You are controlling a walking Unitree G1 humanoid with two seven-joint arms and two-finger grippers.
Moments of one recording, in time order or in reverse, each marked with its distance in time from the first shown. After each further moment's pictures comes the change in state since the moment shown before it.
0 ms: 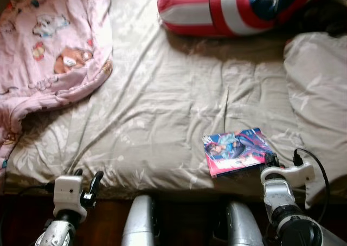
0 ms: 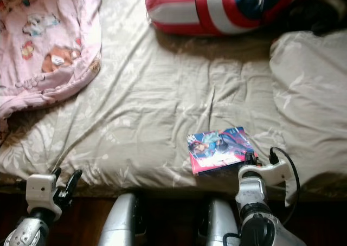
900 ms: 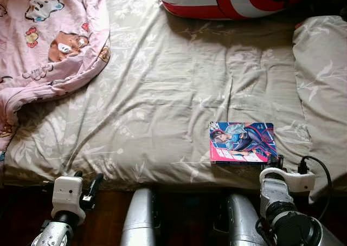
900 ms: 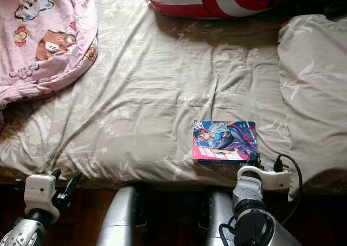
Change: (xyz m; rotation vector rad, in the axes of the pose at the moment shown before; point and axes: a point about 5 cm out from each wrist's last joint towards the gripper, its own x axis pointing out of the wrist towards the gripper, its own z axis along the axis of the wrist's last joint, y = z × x) left arm -0.003 0.000 0.007 0.022 0.023 -0.021; right arm 0.003 0.013 0.000 0.238 -0.070 0.017
